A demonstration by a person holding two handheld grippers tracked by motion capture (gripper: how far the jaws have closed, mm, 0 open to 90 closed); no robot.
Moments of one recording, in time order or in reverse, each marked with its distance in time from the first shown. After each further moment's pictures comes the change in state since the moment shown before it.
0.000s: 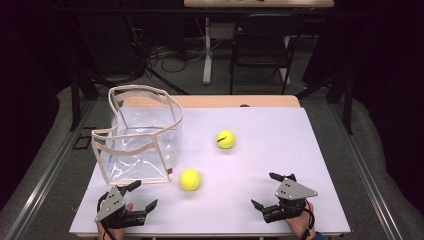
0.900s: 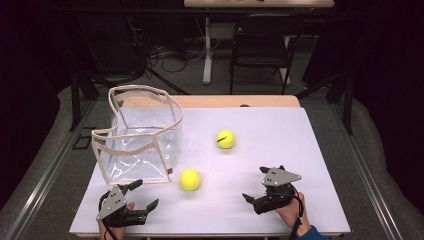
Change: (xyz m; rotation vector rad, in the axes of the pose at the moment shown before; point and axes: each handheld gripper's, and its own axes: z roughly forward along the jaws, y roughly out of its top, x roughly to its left) left arm 0.001 0.001 0.003 -0.007 -0.013 0.007; right arm -0.004 0.028 0.027 0.104 0.066 0.016
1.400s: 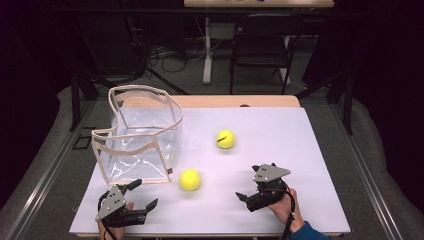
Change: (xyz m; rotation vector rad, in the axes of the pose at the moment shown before) left arm 0.001 -0.001 -0.001 -0.004 0.009 -0.004; right arm 0.003 0.011 0.018 0.037 0.037 -0.003
